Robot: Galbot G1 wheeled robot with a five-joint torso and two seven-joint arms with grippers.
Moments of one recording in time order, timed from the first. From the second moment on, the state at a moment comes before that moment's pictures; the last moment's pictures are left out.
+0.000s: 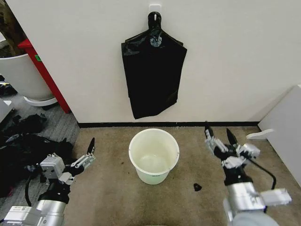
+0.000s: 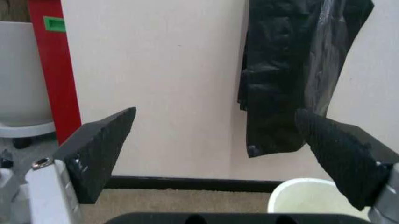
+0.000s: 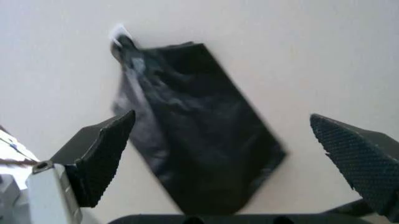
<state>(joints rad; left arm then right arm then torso) 1.90 -1.35 -0.77 -2.50 -0.41 -0.04 0.03 -1.66 1.48 0.55 2.44 0.66 0.00 -0.05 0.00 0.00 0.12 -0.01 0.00</state>
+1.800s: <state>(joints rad) 1.90 -1.27 -0.79 -2.50 -0.46 -0.03 0.02 -0.44 1.53 0.24 1.67 1.46 -0.14 0.18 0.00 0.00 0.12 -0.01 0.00</state>
